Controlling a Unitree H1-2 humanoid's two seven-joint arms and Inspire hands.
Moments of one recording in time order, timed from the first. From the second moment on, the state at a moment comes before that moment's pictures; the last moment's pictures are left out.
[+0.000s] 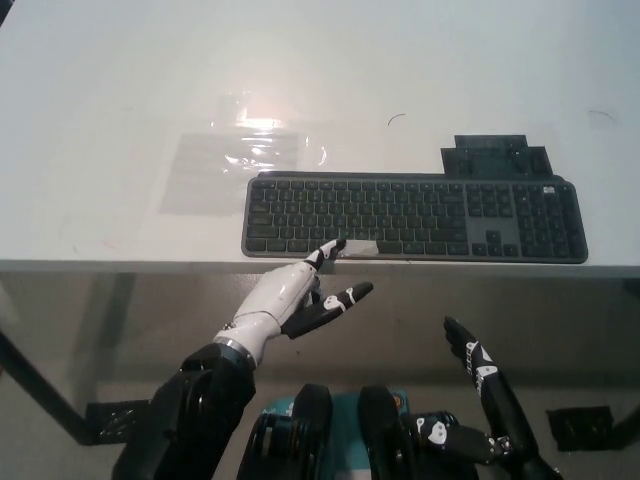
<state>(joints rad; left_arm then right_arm) -0.48 0.10 -0.31 0.44 0.64 -0.11 -0.04 -0.03 -0.06 0.15 0.23 -0.13 -0.35 0.03</state>
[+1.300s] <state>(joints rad) -0.52 0.08 -0.38 0.71 0.58 -0.31 0.15 -0.04 -0.07 0.15 0.23 -0.14 -0.35 0.03</state>
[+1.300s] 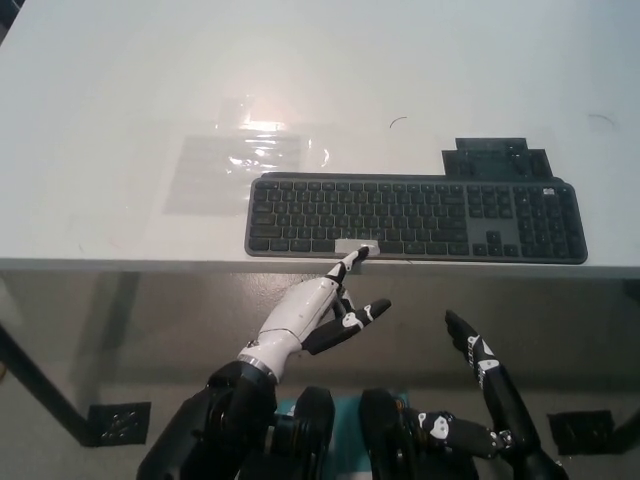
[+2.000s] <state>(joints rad) -0.18 0.15 -0.42 0.02 0.57 -0.24 0.02 -0.03 -0.07 0.15 0.24 -0.14 -0.35 0.03</state>
